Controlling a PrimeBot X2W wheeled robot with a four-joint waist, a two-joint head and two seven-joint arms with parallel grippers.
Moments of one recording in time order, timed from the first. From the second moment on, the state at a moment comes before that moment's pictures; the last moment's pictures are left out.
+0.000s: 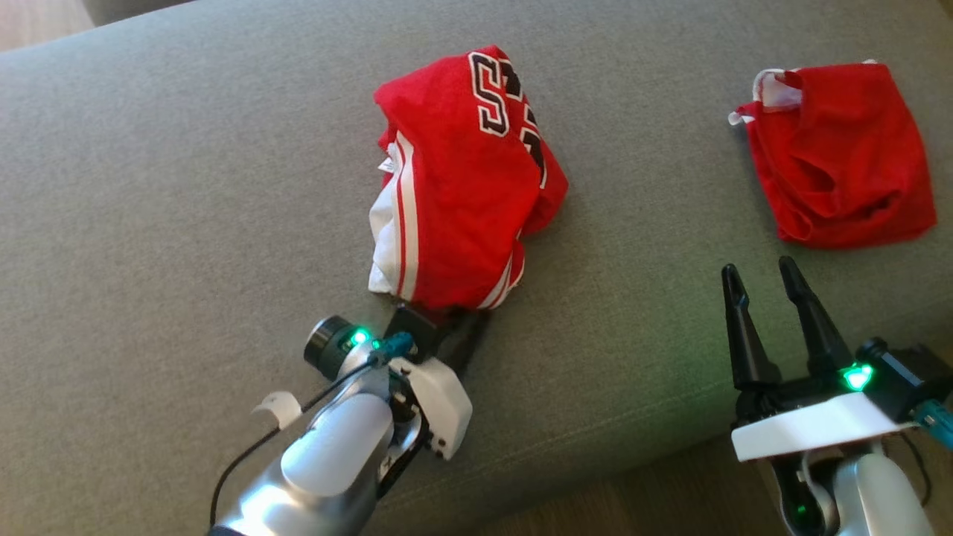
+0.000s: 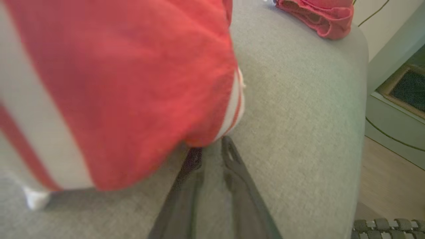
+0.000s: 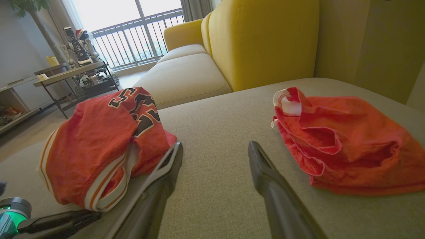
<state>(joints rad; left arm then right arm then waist) -0.54 0.05 -0.89 0.79 -0.38 -0.08 -0.26 -0.03 -0.04 -0.03 0.07 0.26 0.13 -0.25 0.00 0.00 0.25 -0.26</state>
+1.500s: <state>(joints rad) -1.08 0.03 -0.43 0.56 -1.23 0.05 -0.22 0.05 -0.04 0.00 0.10 0.28 0.13 -0.25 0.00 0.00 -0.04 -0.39</state>
